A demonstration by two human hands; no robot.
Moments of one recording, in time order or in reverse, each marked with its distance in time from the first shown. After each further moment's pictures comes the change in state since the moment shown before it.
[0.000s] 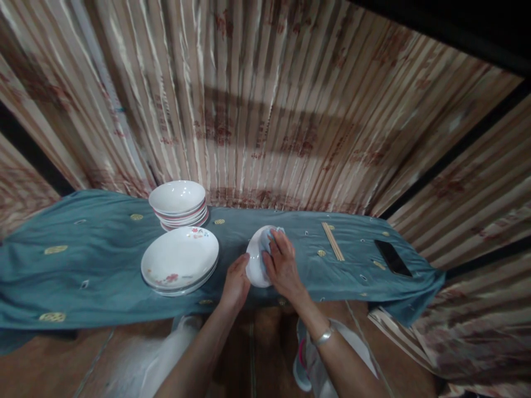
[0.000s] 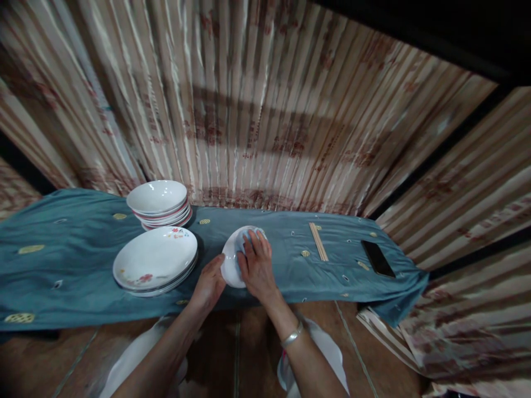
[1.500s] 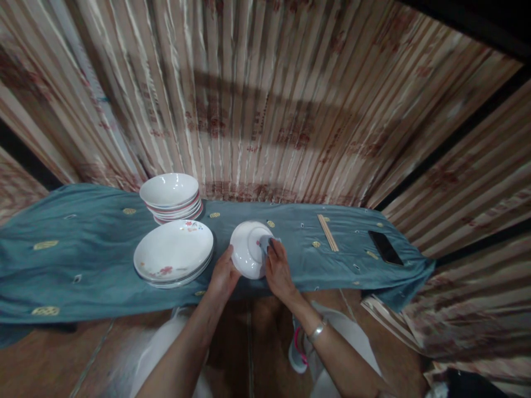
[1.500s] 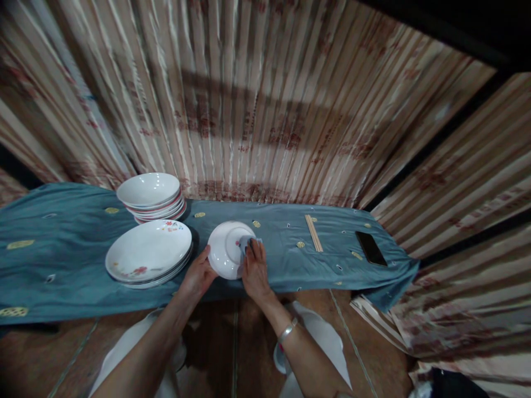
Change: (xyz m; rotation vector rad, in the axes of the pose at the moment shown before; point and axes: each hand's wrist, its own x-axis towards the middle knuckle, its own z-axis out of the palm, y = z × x) left_hand 0.010 0.011 -0.002 -0.067 0.212 -0.126; right_hand -0.056 0.031 0.049 0.202 0.025 0.232
